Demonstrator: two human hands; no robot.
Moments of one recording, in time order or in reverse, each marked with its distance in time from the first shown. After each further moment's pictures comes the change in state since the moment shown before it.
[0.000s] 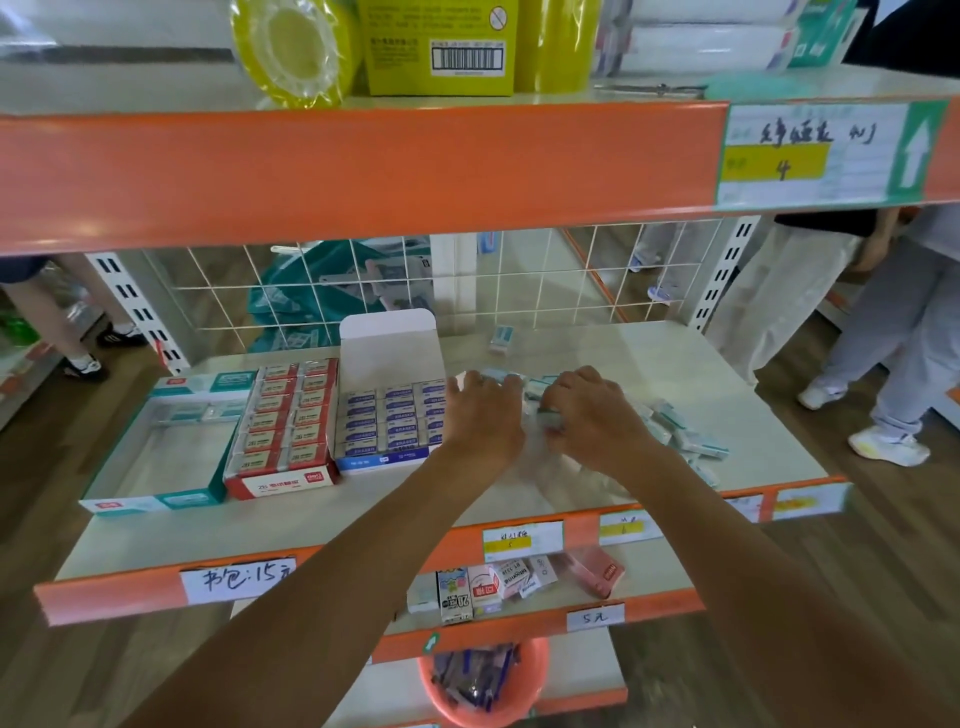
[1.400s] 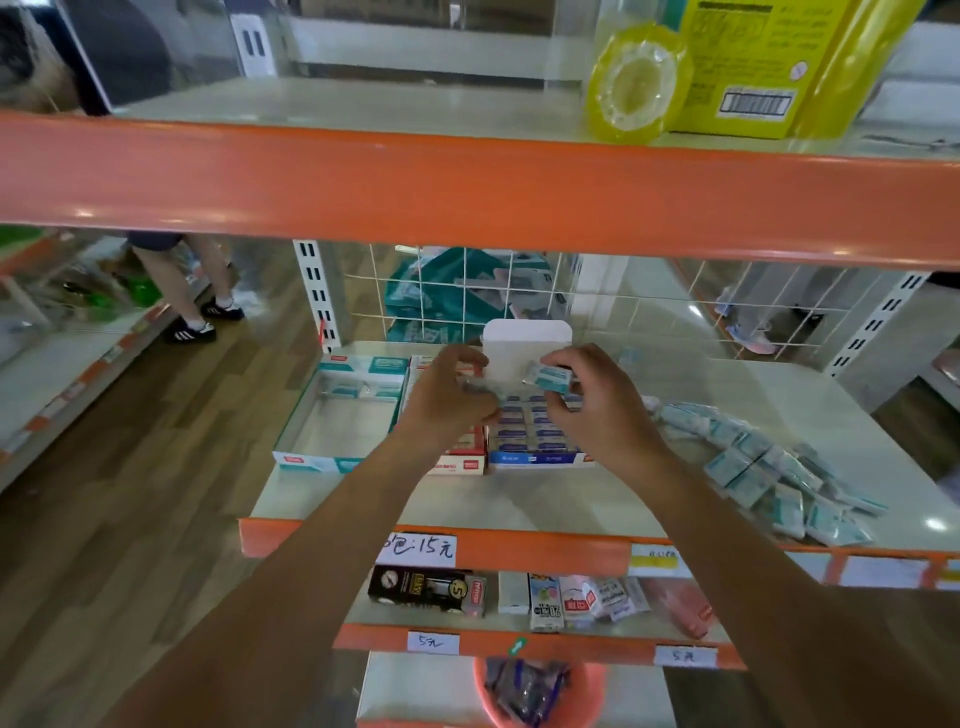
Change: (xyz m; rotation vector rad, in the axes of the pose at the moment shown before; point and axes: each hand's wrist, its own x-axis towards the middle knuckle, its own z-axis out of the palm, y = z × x) left_hand -0.073 -0.175 -0.054 -1.168 0.057 -0.456; right_hand 0.044 -0.150 -0.018 0.553 0.367 -0.211
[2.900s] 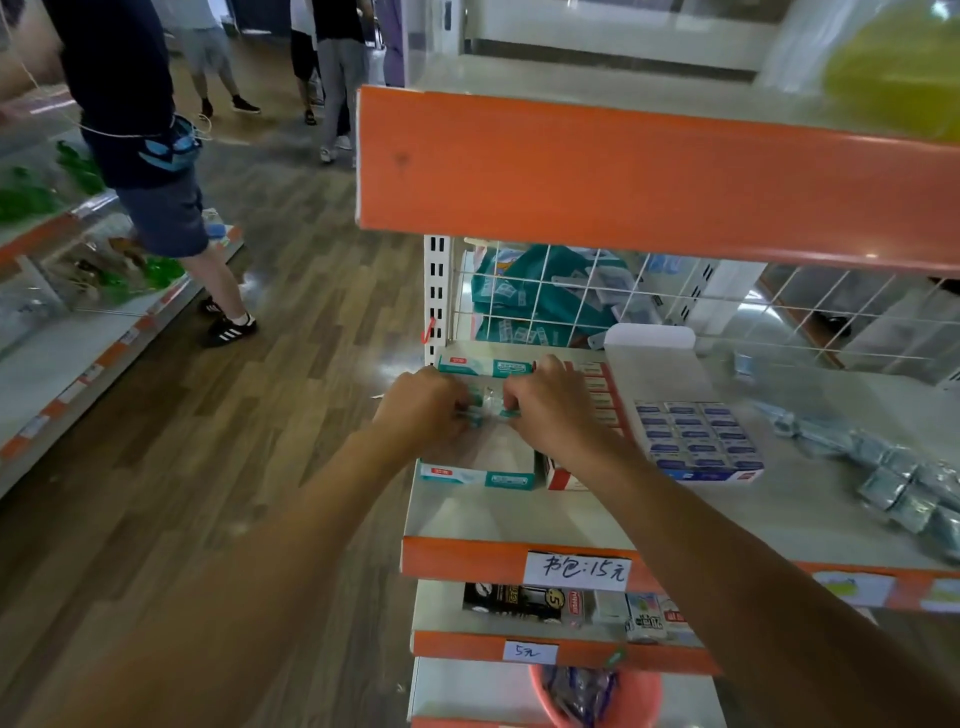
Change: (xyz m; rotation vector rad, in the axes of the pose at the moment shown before) left_hand 0.069 -0.117 -0.162 1.037 -0.095 0.386; right_hand 0.073 -0.128 0.159 -0.551 -0.398 0.169
